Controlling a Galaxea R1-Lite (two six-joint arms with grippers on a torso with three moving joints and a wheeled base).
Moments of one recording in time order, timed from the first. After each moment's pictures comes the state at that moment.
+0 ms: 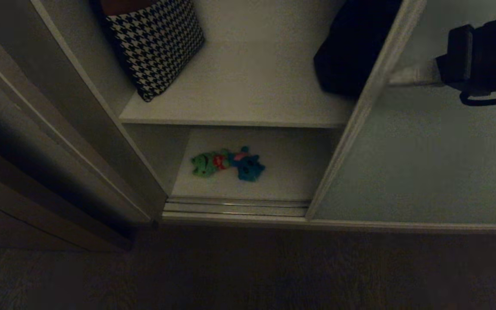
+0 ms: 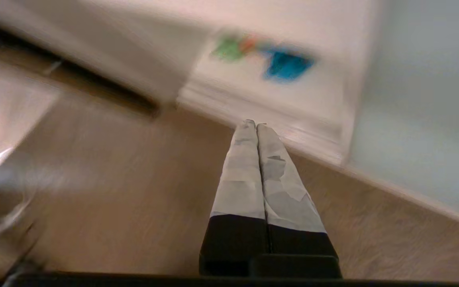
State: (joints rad) left arm 0.00 0.00 0.00 0.00 -0.04 0.07; right arm 0.41 1.50 -1.75 0.50 0.19 0.19
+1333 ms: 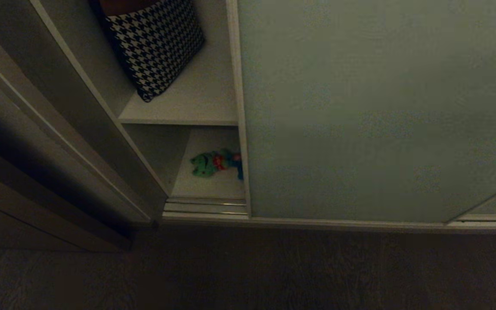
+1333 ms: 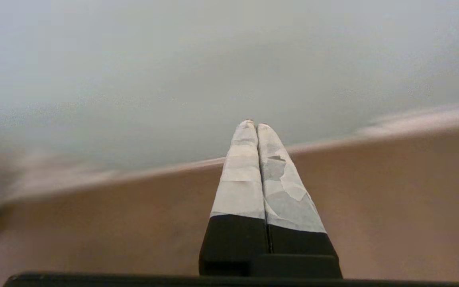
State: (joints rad) left arm -0.01 0.00 0.00 0.00 -0.04 0.07; right arm -0.23 1.02 -1.38 0.50 0.02 0.19
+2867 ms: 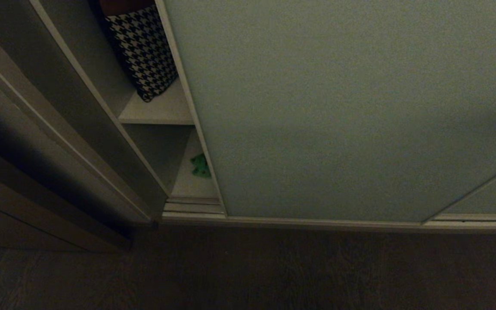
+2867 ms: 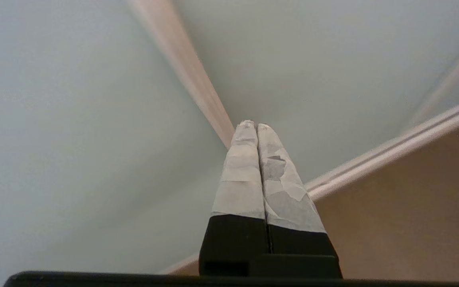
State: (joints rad) left arm -0.01 0.00 0.00 0.00 -0.04 0.07; right arm -1.18 1.69 -1.91 0.24 0.85 0.39
